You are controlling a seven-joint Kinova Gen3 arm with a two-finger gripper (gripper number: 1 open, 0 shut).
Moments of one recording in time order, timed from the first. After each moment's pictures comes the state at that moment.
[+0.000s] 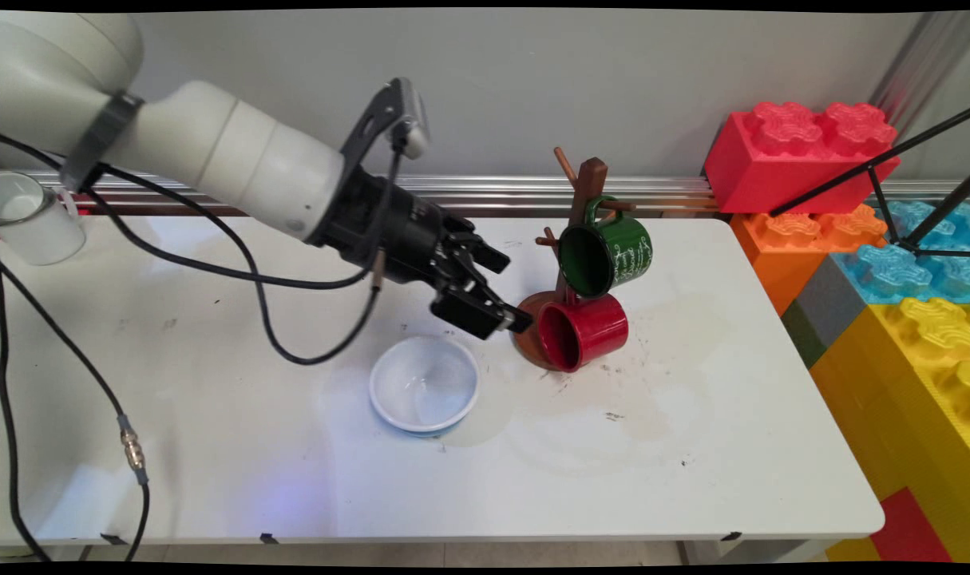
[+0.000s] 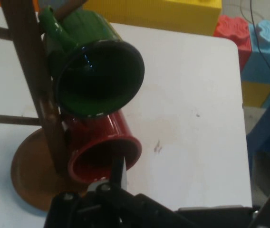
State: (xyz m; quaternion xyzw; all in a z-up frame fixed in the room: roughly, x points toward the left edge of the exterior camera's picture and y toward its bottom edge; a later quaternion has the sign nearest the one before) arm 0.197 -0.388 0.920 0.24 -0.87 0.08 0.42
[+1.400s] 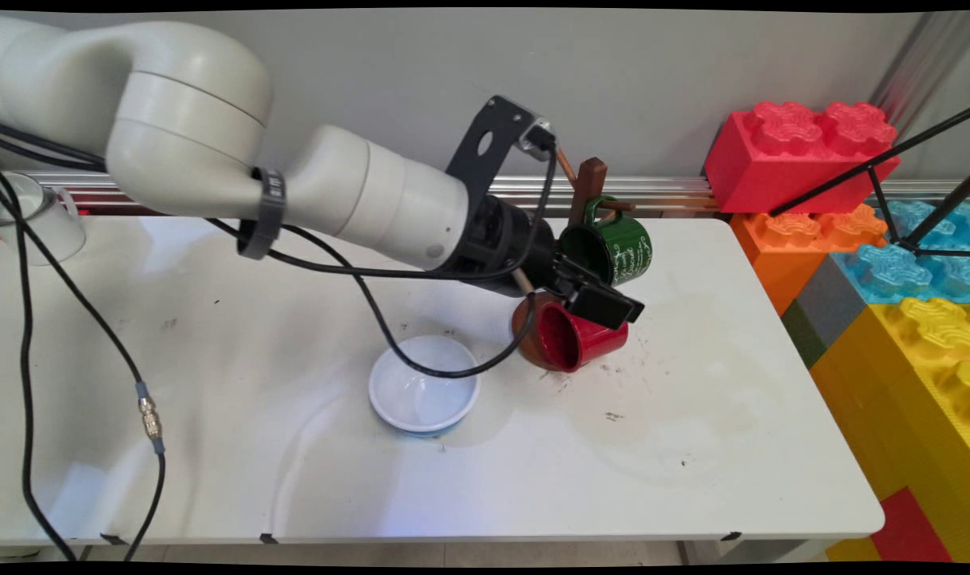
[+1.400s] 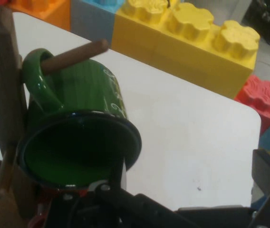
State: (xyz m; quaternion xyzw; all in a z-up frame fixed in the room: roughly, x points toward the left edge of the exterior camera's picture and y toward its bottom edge) arm 0.103 -0.397 0.904 0.37 -0.81 0.08 0.45
